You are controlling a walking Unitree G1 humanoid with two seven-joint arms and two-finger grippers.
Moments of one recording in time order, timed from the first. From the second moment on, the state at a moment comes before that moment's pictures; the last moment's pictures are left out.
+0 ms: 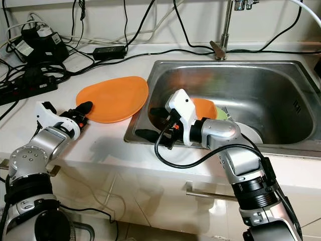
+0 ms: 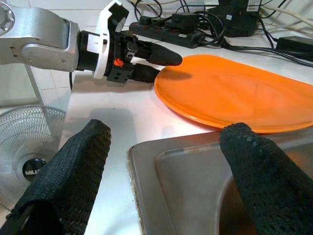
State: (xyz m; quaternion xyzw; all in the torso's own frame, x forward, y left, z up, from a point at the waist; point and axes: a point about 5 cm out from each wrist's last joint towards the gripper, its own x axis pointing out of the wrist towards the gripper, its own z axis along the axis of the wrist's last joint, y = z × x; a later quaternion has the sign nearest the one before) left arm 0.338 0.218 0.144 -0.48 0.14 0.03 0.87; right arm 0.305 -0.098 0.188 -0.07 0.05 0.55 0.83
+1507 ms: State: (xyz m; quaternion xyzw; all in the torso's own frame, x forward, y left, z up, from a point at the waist) left arm 0.335 0.244 0.178 -0.46 -0.09 -0.05 0.88; right arm 0.321 -0.091 0.178 0.03 0.07 0.48 0.87
